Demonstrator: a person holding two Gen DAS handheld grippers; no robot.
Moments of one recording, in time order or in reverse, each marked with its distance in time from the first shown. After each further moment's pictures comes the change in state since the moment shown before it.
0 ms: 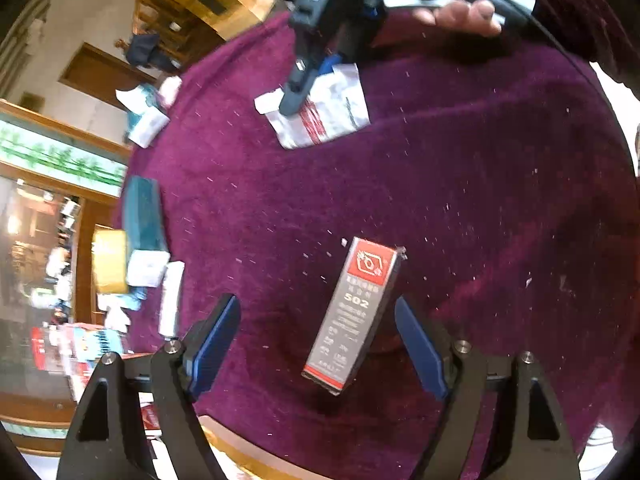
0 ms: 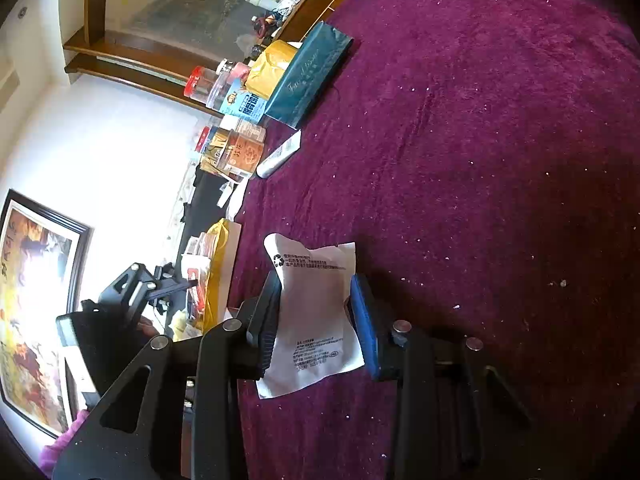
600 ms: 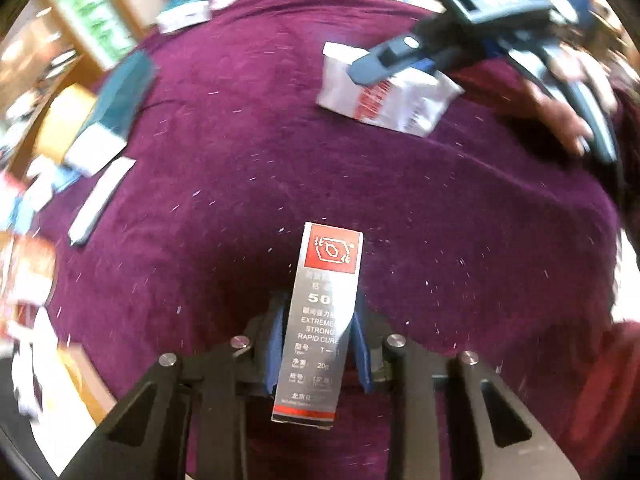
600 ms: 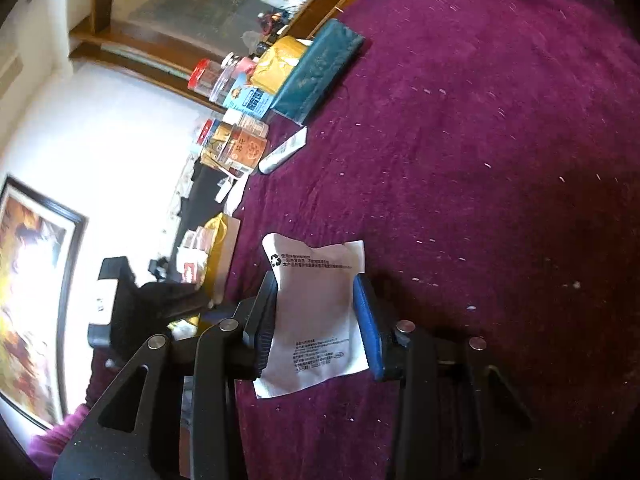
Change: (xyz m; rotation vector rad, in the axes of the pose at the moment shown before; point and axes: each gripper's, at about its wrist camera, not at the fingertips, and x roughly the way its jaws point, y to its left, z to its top) left arm 0.038 0.026 -0.013 -0.521 0.030 -0.241; right arm 0.005 0.016 -0.006 -0.089 -0.012 -0.048
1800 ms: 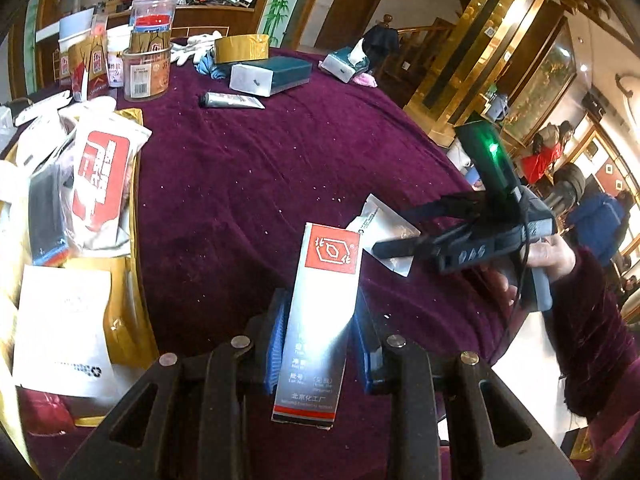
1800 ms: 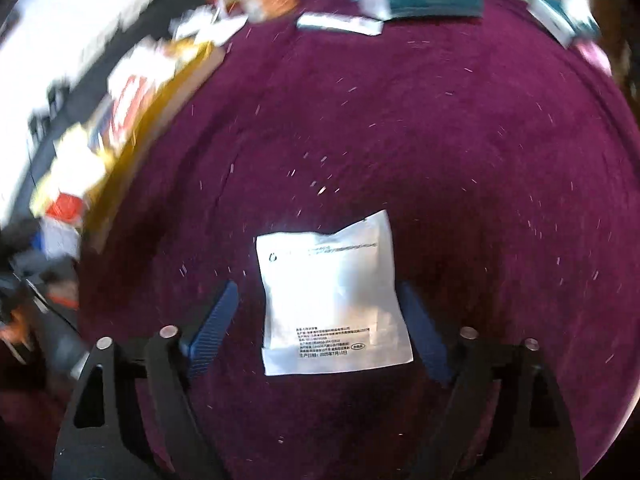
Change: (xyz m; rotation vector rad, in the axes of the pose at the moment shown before) left arm -0.089 -0.003 -0.144 -0.722 -0.381 -0.153; right arm 0.067 0.124 -0.079 -0.502 0.385 -0.530
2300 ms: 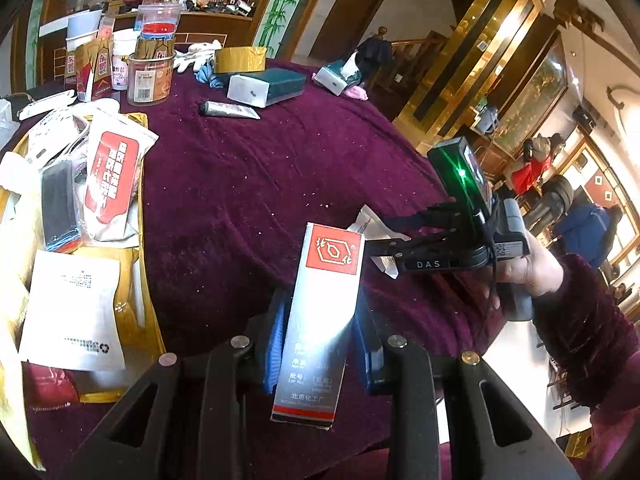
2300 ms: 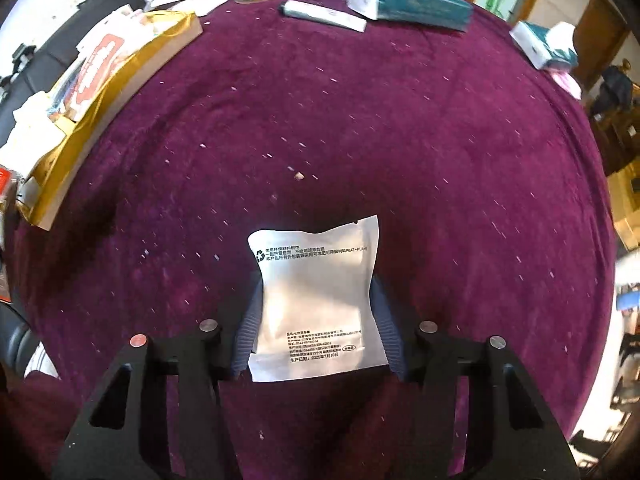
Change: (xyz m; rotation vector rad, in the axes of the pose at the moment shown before) left arm -0.026 -0.002 -0.010 -0.020 -0.042 -0.047; right arm -0.013 0.005 -0.016 0.008 0.020 -0.203
